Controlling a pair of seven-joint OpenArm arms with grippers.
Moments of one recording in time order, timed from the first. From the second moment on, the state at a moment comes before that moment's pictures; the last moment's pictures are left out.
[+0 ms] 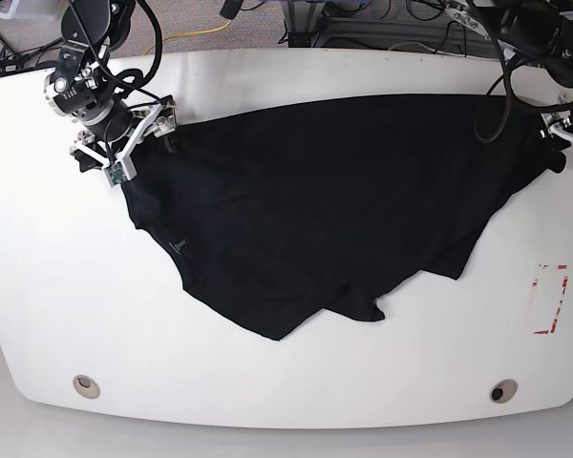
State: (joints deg) left arm -4.3 -11.5 -65.5 89.9 -22.0 -42.8 80.5; right arm -17.1 7.3 25.4 108.7 16.7 39.8 -55.7
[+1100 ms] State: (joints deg) left arm -7.2 -14.3 -55.8 87.9 -22.3 -10.4 80.2; right arm -16.9 7.0 23.8 108.7 17.1 39.8 -55.6
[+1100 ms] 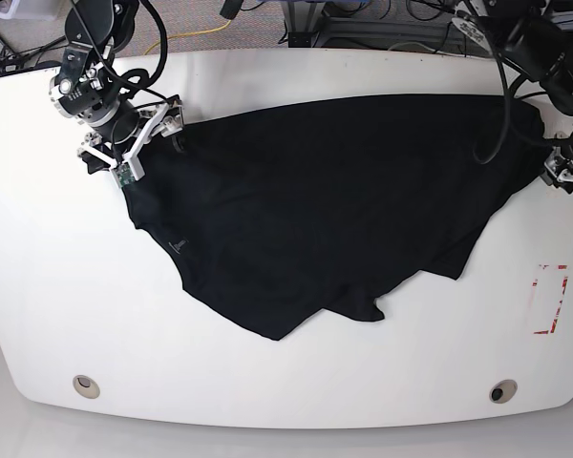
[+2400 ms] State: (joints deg) left arm -0.7 -23.3 -46.5 76.4 -23.3 -20.2 76.5; right arm 4.8 7.5 24.1 91.2 16.6 39.4 -55.9
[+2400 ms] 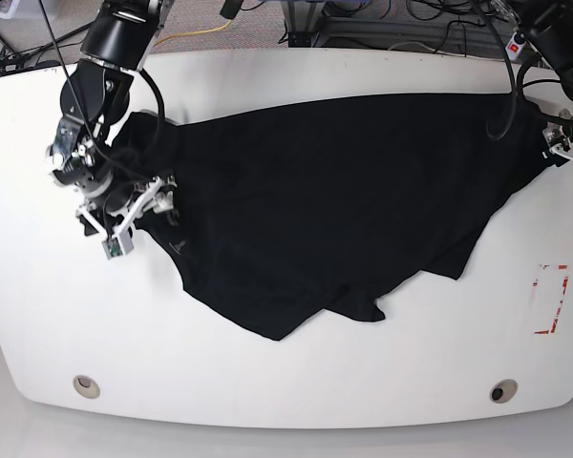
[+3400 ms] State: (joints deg) left arm -0.8 -23.2 -46.8 87.9 -23.3 -23.9 76.9; right arm 38.6 12.9 6.4 26.3 16.8 36.8 -29.0
